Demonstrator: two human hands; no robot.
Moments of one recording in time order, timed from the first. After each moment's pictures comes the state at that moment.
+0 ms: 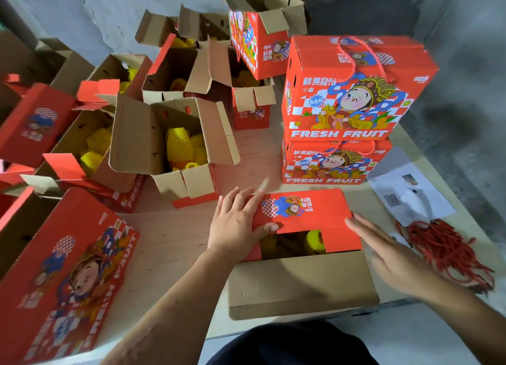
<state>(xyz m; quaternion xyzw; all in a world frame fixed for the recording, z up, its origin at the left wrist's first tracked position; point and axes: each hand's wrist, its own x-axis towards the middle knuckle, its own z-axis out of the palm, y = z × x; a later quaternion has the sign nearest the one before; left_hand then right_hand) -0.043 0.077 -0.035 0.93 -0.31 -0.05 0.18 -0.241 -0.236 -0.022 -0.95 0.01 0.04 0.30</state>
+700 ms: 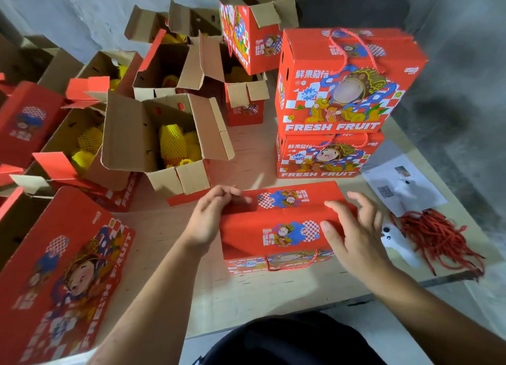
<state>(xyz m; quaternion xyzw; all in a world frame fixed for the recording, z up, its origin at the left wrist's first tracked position) -0.034 0.105 -0.003 0.69 -0.12 -0.24 0.67 -0.207 -0.167 -0.047 -0.96 0.14 -0.22 0.14</state>
